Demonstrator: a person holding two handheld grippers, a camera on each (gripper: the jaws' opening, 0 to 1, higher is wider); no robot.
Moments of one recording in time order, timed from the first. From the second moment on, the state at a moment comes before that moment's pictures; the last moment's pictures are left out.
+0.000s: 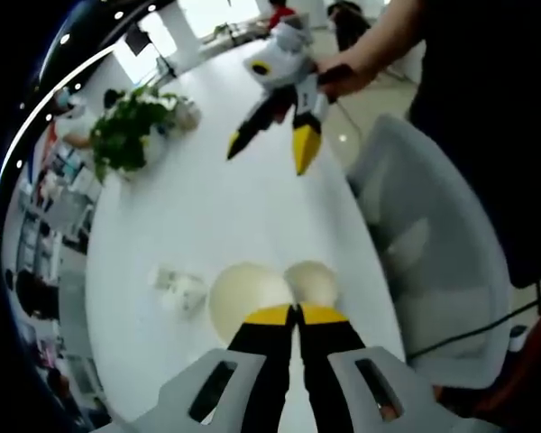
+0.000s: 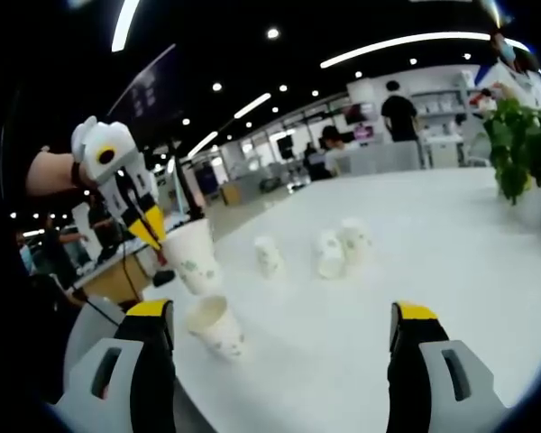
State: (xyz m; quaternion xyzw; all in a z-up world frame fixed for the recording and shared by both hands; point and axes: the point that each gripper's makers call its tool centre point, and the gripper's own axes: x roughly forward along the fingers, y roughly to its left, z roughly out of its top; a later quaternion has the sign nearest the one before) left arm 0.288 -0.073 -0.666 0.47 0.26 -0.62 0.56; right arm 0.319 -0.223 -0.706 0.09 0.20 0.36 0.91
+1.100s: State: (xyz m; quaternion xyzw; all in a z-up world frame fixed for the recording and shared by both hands) left arm 0.274 -0.081 -0.692 0.48 0.28 -0.64 0.54; right arm 0.311 -0.232 -0.711 0.09 0.20 0.36 0.91
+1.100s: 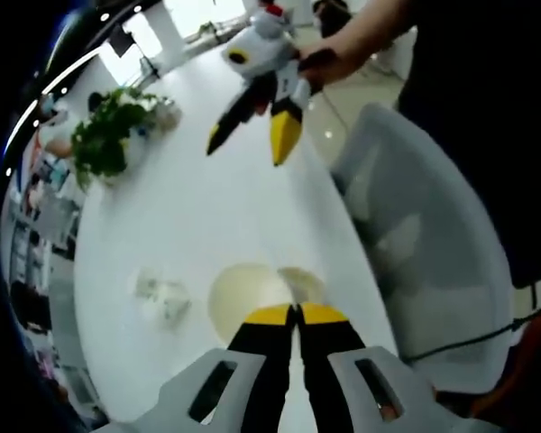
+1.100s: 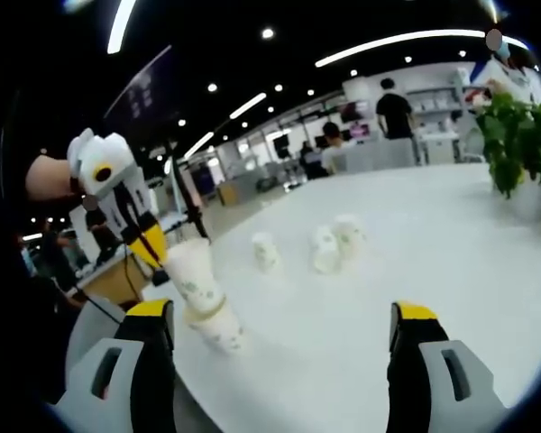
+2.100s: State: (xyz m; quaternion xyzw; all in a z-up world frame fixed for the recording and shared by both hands) left arm 0.273 -0.076 -0.723 0.45 0.31 -0.64 0.54; right arm 0.309 -0.241 -0.709 0.10 0.20 0.35 0.91
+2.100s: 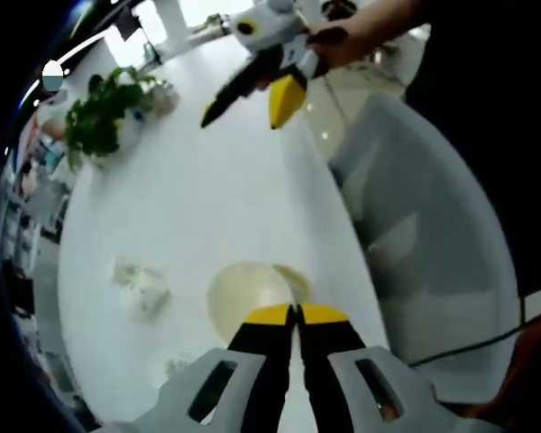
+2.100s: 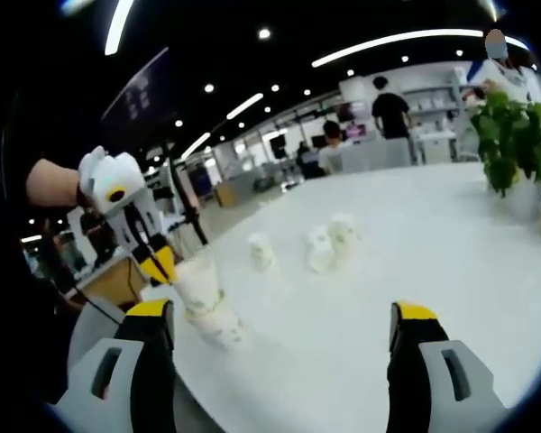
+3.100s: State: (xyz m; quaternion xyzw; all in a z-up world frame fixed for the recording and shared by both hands) left arm 0.270 -0.077 -0.746 0.43 0.34 -0.64 0.54; right arm 0.302 -0.245 -0.716 0.11 0.21 0.34 0.91
